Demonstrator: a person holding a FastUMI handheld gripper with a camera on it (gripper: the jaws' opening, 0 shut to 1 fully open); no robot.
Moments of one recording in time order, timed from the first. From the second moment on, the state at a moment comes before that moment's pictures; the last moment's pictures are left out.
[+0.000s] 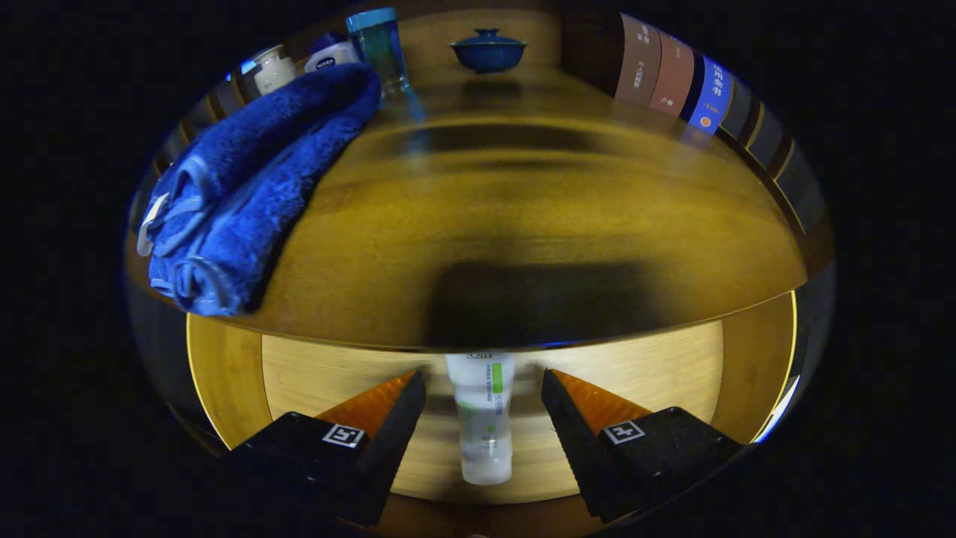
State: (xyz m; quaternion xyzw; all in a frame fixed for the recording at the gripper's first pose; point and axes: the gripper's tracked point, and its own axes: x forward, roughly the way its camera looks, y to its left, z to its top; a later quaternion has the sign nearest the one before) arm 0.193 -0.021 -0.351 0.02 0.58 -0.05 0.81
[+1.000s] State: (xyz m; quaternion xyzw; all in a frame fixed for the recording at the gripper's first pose) arm 0.183 -0.014 -0.357 -0.03 0.60 0.01 0.80
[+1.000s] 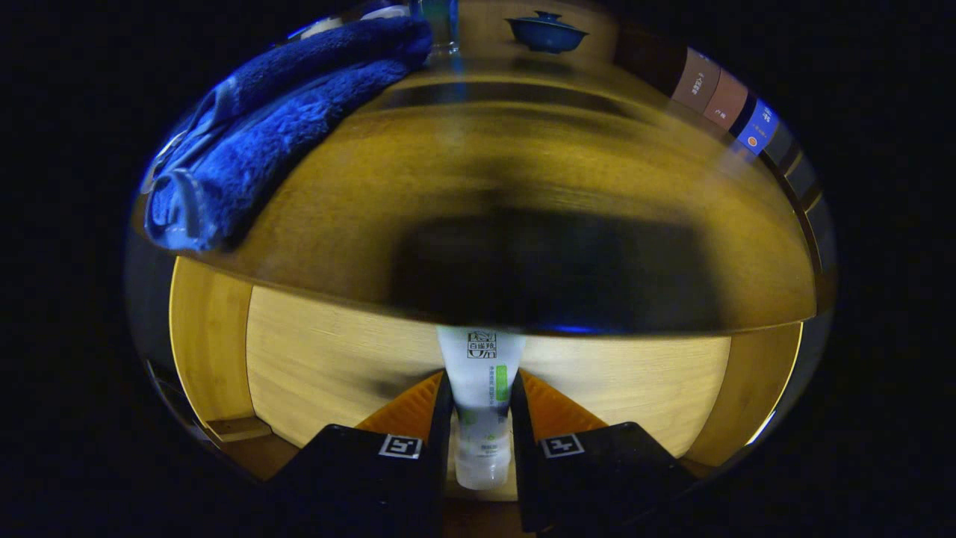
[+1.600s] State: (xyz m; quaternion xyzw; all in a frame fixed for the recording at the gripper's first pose) arm 0.184 -0.023 -0.356 -0.05 0.60 0.01 0.80
